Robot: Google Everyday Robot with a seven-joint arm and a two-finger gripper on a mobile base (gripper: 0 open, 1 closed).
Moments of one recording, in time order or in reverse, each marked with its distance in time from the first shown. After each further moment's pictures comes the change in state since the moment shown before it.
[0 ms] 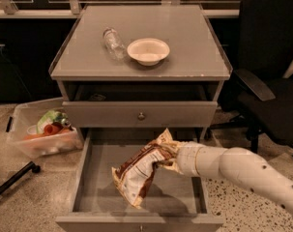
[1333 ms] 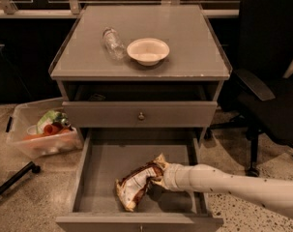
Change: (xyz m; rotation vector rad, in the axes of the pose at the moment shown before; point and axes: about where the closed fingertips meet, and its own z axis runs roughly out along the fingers) arm 0.143 0.072 0.155 -0.126 0.119 0.197
